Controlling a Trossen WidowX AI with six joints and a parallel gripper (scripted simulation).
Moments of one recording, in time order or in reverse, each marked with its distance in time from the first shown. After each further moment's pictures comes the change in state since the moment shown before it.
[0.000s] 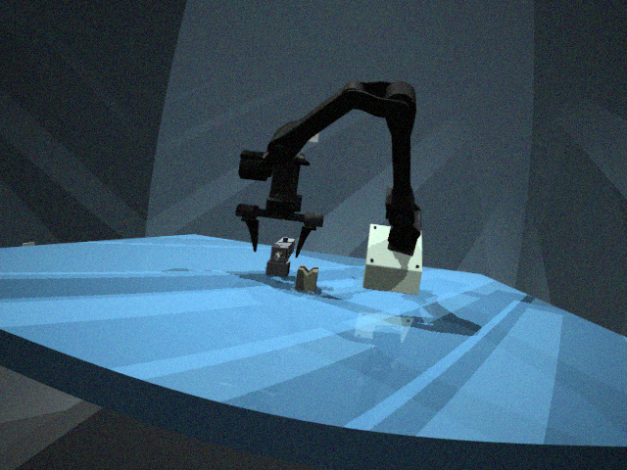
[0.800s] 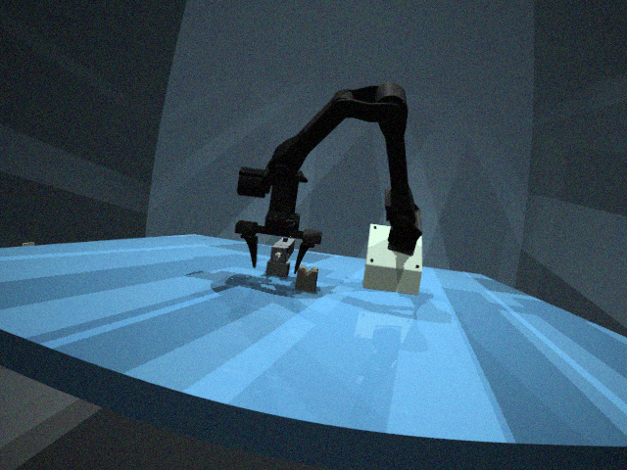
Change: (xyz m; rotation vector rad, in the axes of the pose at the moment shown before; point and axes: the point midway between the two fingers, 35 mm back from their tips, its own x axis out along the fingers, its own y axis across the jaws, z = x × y) arm 0.037 0.001 -0.010 0.001 -0.002 0.001
